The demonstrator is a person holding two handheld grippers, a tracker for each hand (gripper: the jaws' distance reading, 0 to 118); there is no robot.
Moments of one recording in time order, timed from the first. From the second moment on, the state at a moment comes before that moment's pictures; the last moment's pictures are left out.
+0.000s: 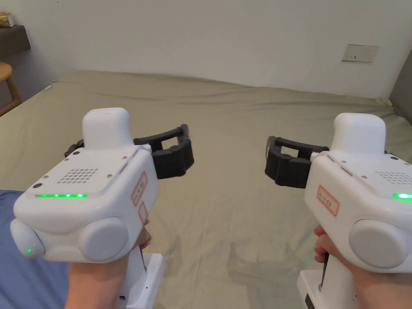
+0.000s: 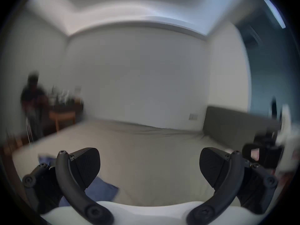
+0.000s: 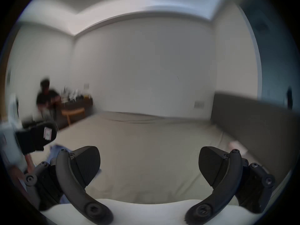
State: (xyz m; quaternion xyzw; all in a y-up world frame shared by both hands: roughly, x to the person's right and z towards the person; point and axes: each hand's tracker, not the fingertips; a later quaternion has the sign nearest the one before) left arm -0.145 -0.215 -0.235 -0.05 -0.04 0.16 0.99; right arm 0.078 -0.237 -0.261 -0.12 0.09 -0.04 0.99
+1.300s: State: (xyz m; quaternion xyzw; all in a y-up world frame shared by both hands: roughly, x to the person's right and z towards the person) left arm -0.079 -0.239 -0.223 0.00 -0.05 -0.06 1.00; right arm 0.092 -0.246 -0.245 -0.03 0.06 0.07 1.00
